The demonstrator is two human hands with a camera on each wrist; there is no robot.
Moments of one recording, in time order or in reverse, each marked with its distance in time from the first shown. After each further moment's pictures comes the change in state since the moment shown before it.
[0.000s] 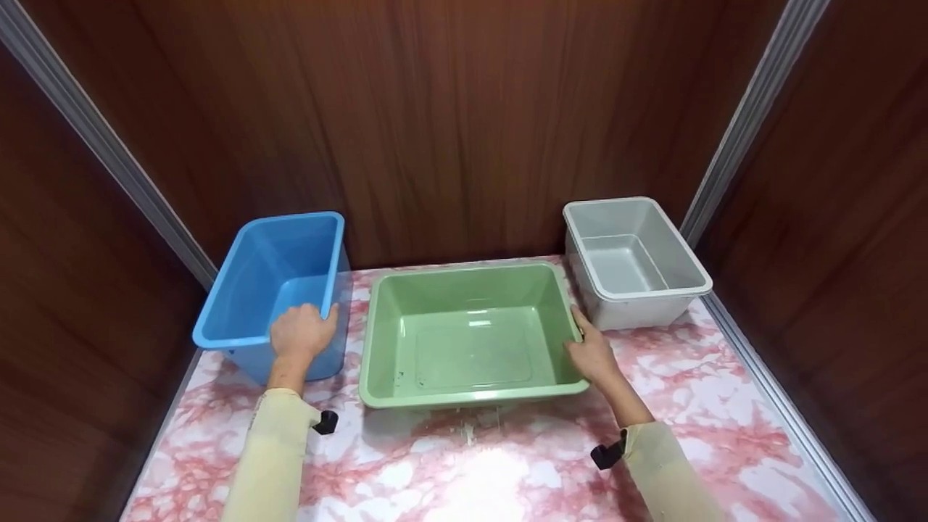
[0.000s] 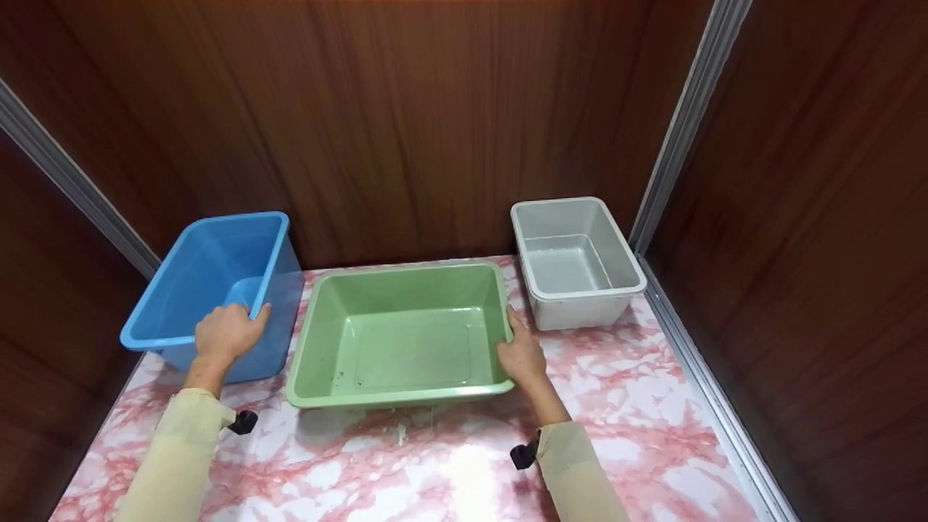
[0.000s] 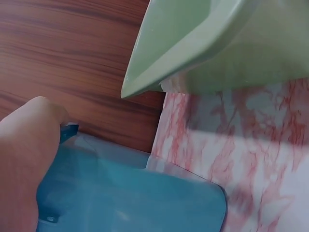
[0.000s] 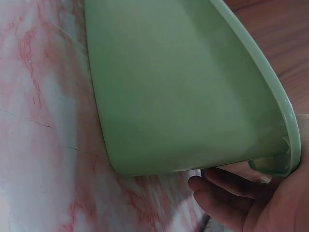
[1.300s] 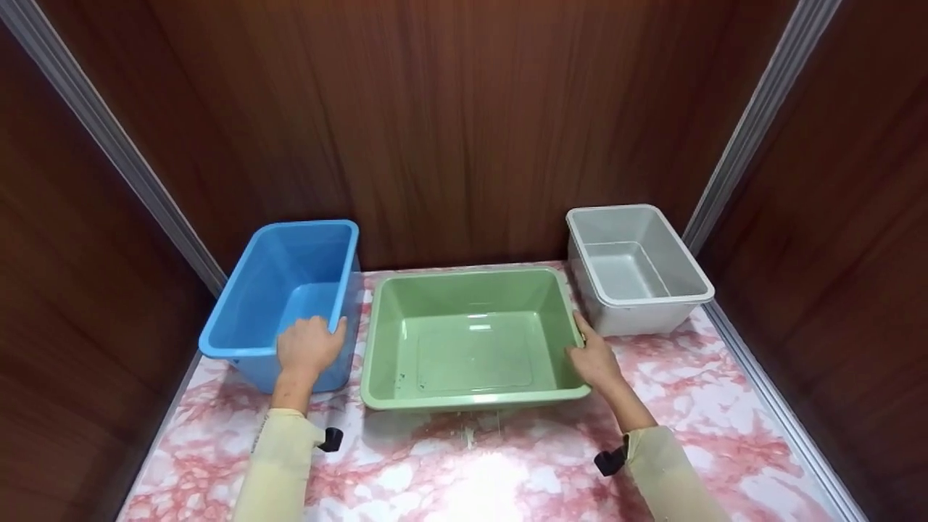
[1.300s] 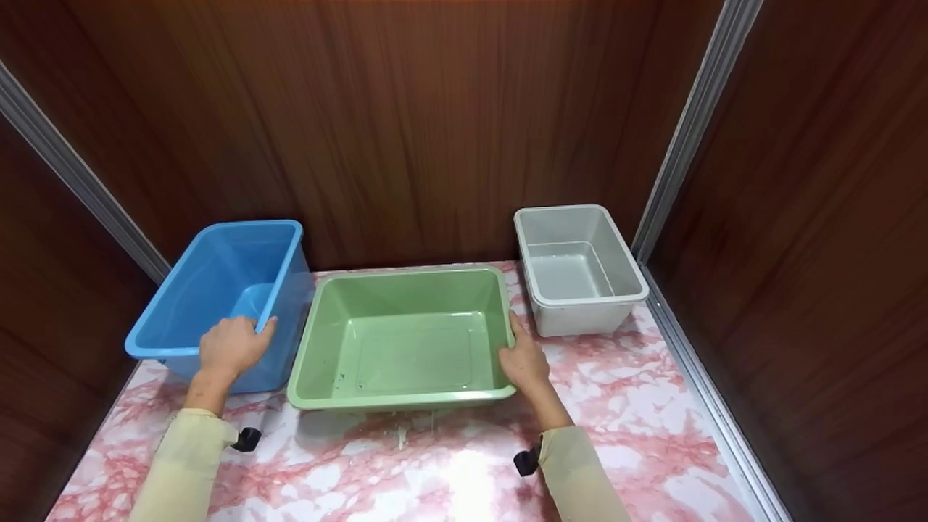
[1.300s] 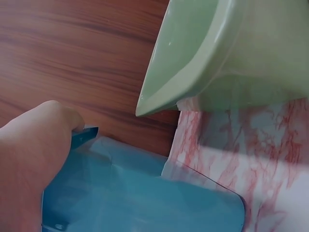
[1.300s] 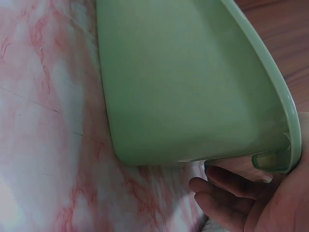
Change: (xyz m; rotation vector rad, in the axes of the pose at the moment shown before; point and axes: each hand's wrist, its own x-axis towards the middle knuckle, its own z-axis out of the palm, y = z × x) left_hand -0.028 0.005 -0.002 -0.034 0.052 0.048; right_hand 0.002 -0.006 0.000 -0.053 -0.015 -0.011
